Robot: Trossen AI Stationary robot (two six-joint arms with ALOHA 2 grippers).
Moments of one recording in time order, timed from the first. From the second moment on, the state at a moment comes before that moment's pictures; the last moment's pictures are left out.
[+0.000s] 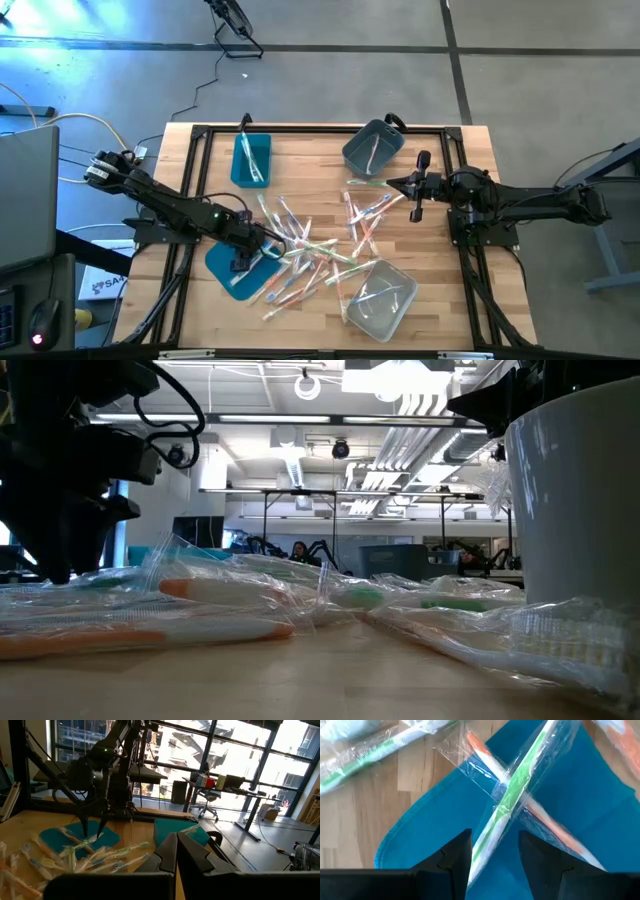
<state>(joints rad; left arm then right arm) -0.33 1.28 0.62 -0.56 -0.07 -0.40 -0.14 0.61 0.29 0.37 0.03 -0.18</state>
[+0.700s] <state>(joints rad) -0.33 1.28 0.62 -0.52 -0.09 -0.42 -0.14 0.61 0.29 0.37 0.03 -0.18</state>
